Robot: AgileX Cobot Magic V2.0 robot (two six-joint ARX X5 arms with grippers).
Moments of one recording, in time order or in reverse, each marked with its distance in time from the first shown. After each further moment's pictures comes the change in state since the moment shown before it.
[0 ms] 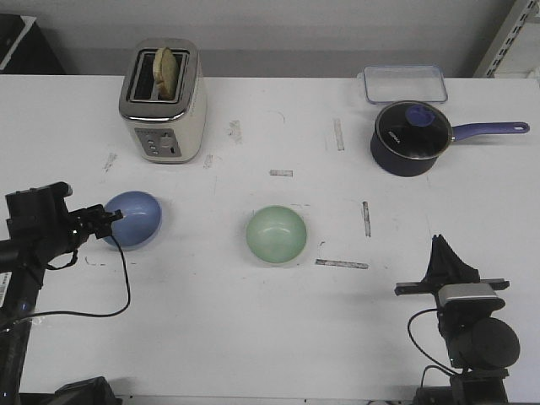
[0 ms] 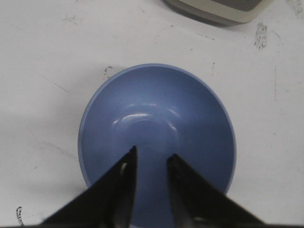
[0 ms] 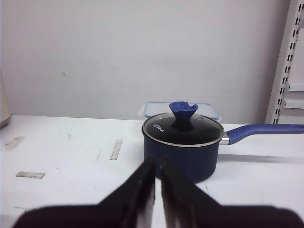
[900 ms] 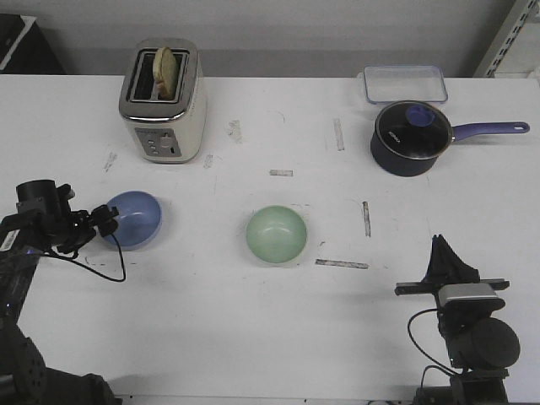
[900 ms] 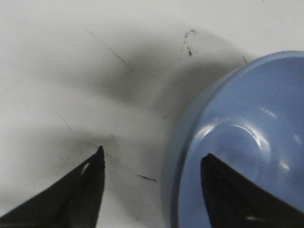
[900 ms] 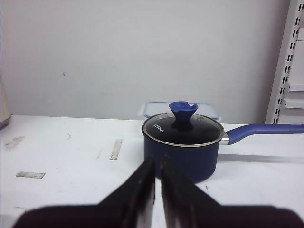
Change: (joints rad) left arm 0.079 0.328 0.037 0.014 0.006 0.014; right arm 0.000 0.000 0.000 0.000 0.000 0.000
